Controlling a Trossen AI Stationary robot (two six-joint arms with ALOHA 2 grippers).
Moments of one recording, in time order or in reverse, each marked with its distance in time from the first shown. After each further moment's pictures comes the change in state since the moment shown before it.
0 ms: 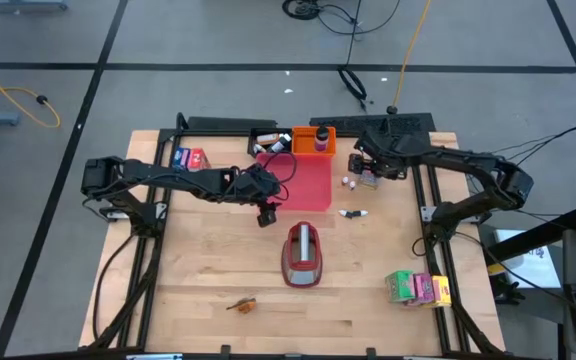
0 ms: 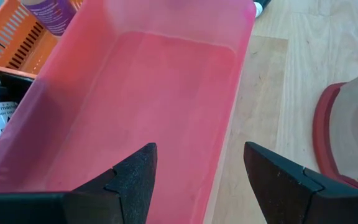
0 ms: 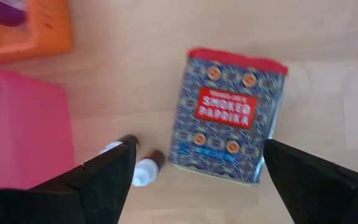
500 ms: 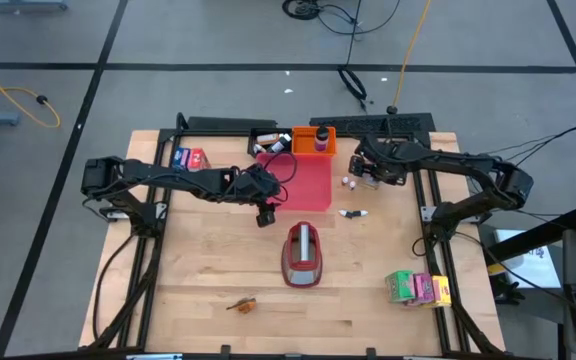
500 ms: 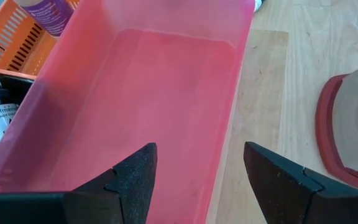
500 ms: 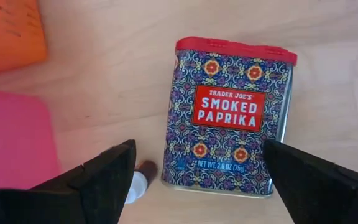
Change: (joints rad) left arm 0.001 0.000 0.000 -0.010 0.000 0.030; right arm 0.004 0.008 -0.091 0.115 0.007 0.082
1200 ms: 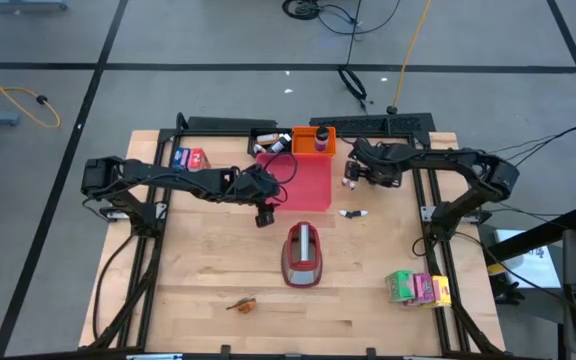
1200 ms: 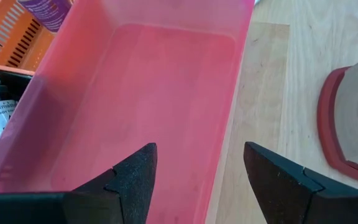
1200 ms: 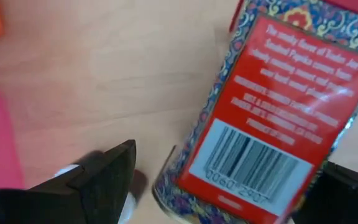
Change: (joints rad) left arm 0.000 0.000 0.000 -0.019 0.000 0.005; right arm 0.000 0.116 -0.003 0.058 -0.010 -0.035
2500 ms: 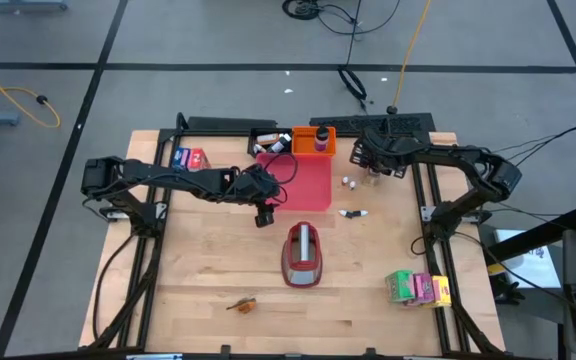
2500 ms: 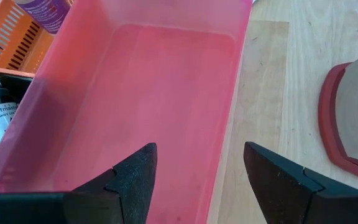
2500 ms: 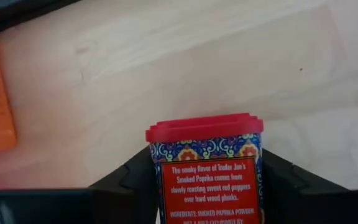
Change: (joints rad) left arm 0.000 0.000 0.000 -0.001 -0.001 0.019; right arm -0.109 -0.009 0.000 0.075 0.131 -0.007
